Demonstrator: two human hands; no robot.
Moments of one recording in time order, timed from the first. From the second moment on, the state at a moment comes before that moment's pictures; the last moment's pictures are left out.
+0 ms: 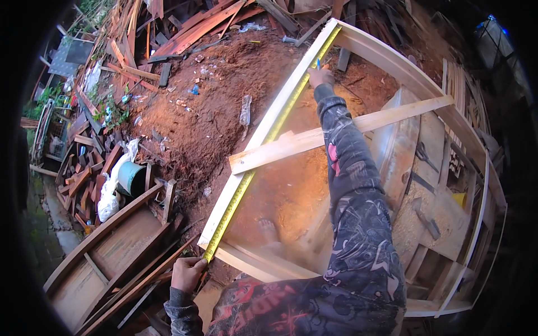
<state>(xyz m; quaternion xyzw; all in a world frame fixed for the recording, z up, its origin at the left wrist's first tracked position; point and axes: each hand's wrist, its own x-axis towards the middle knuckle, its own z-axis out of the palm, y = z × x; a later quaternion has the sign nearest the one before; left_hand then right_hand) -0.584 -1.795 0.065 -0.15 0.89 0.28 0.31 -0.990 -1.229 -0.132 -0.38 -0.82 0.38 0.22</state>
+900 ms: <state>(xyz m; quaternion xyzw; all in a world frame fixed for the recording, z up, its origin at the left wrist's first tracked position) -0.560 -1.800 0.079 -0.18 0.90 0.25 0.31 -0.990 -1.218 -0.119 -0.40 -0.78 0.44 0.19</state>
